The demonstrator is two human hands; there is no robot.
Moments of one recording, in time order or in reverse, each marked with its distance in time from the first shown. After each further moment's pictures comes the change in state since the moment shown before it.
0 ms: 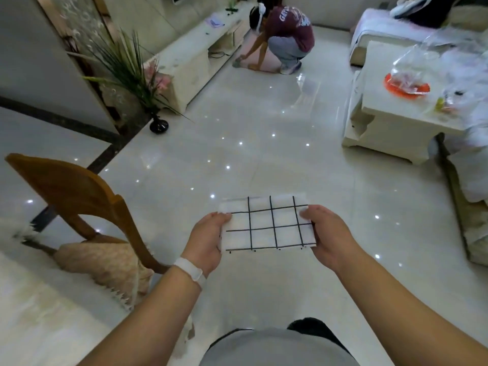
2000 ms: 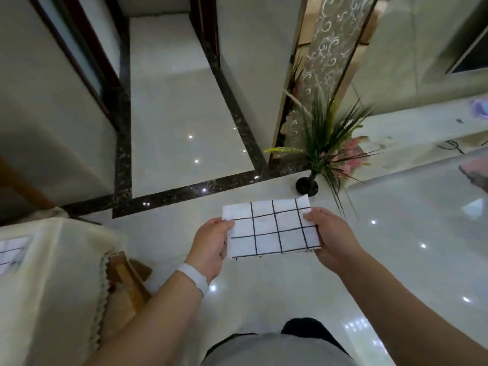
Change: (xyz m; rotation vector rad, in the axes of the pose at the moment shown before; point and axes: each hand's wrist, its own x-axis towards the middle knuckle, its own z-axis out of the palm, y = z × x) left_hand 0.417 0.458 -0.274 -0.491 0.712 0.206; right_hand 0.481 -0.144 0.714 -0.542 -0.651 0.167
